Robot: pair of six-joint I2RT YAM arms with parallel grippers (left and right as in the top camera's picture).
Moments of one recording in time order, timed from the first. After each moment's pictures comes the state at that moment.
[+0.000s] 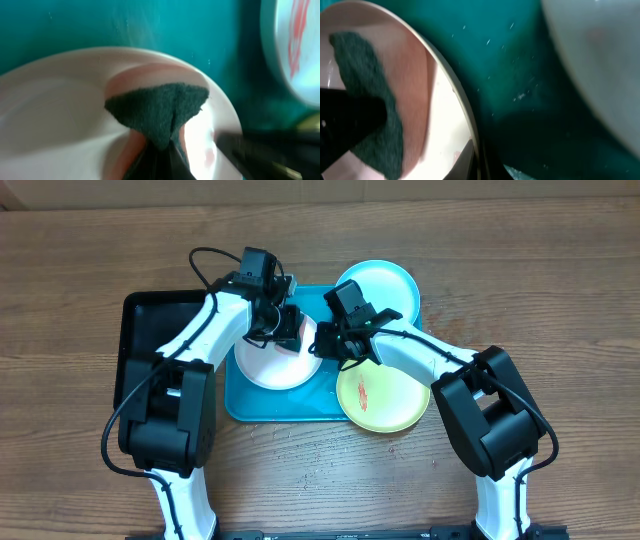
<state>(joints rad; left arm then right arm) -0.23 2.04 1.44 -0.67 0.29 -0.15 0.56 2.10 1.38 -0.38 -0.23 0.66</state>
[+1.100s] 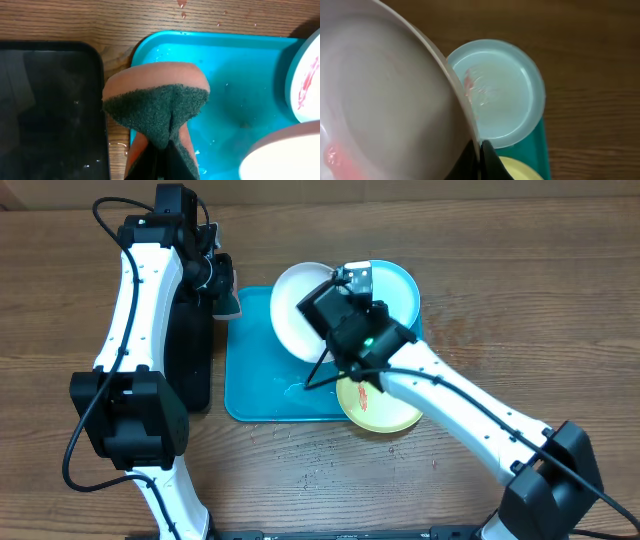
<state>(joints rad) -0.01 2.06 1.94 -1.20 0.16 -0.11 0.76 1.76 1.47 -0.75 0.65 0.54</state>
